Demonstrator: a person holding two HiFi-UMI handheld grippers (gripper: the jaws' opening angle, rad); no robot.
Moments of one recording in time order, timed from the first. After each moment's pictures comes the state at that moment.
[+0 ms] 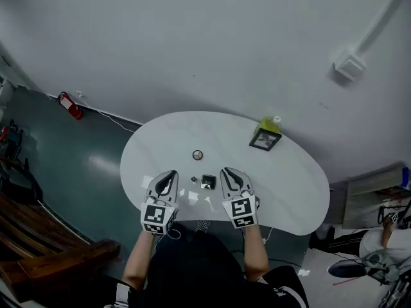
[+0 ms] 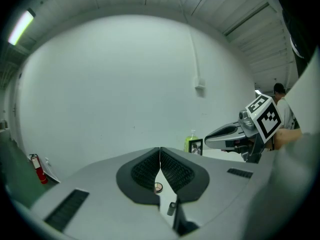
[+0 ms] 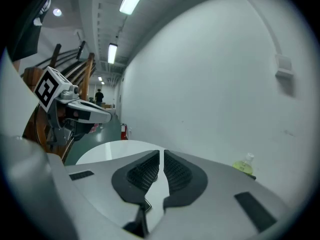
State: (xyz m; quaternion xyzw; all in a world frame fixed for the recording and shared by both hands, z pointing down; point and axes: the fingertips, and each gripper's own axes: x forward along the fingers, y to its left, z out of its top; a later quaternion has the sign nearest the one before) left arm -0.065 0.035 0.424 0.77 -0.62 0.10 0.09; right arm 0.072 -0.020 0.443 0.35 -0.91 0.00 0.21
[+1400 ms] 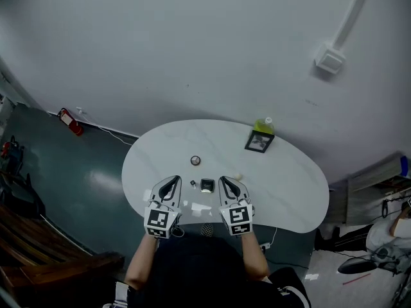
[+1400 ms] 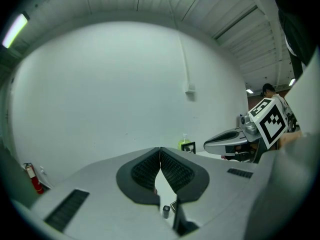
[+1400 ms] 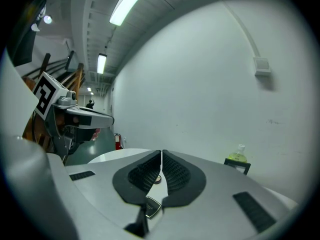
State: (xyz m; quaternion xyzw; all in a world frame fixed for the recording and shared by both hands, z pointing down) left arm -0.038 0.053 0.404 0.79 -0.60 0.10 0.05; right arm 0.089 0.016 0.434 0.39 -0.91 0.03 0.15
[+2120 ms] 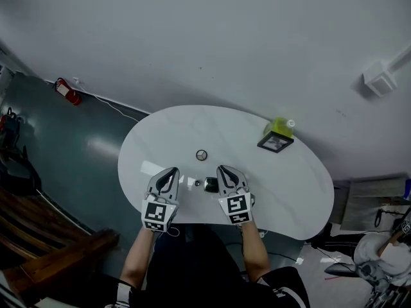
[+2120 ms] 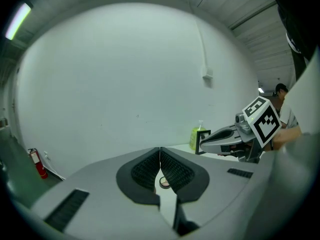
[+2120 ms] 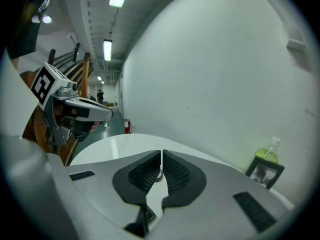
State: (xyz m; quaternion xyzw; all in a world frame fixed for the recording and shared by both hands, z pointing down) left arm -0.093 -0.016 0.472 0.77 -0.62 0.13 0.12; right arm 0.028 -0.068 0.507 0.32 -0.92 0.05 0.24
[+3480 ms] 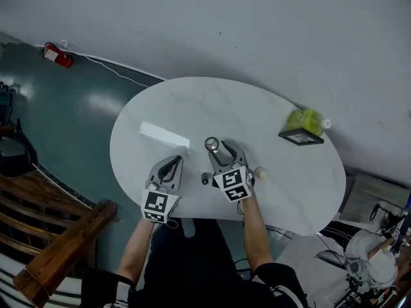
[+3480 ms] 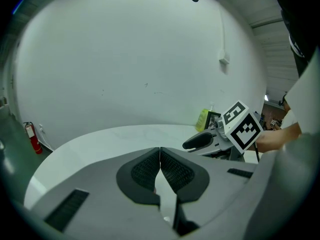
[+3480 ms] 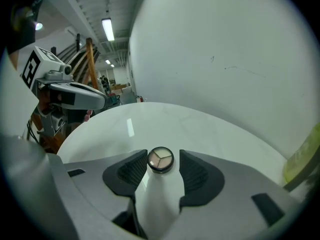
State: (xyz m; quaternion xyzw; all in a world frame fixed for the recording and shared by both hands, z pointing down) left arm -0.129 -0.059 0.591 0.75 -0.59 0.15 0.24; right arm -0.044 -0.118 0.660 0.22 -0.90 0.11 0.36
